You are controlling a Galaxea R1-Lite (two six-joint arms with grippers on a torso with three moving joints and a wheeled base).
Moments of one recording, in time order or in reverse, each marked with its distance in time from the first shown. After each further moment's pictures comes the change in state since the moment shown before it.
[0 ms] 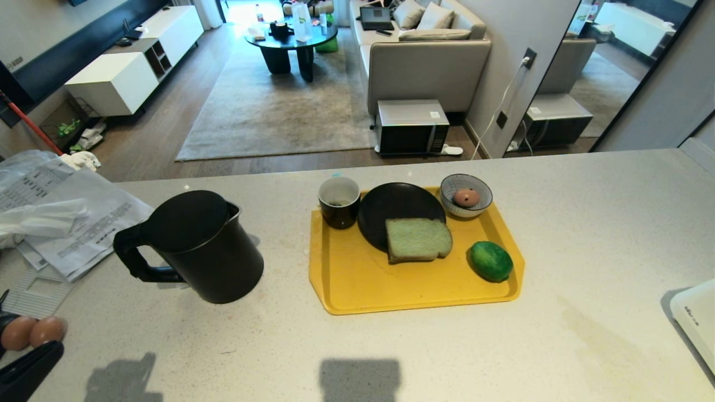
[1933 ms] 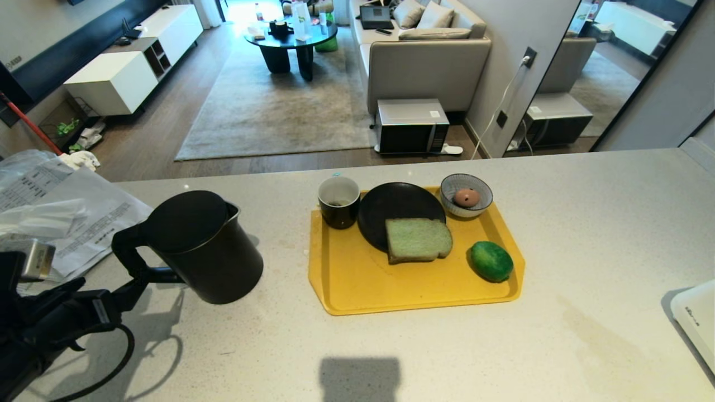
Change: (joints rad) left arm 0.204 0.872 0.017 -0.844 -0.086 0.007; right arm 0.000 0.001 0.000 0.000 0.000 0.000
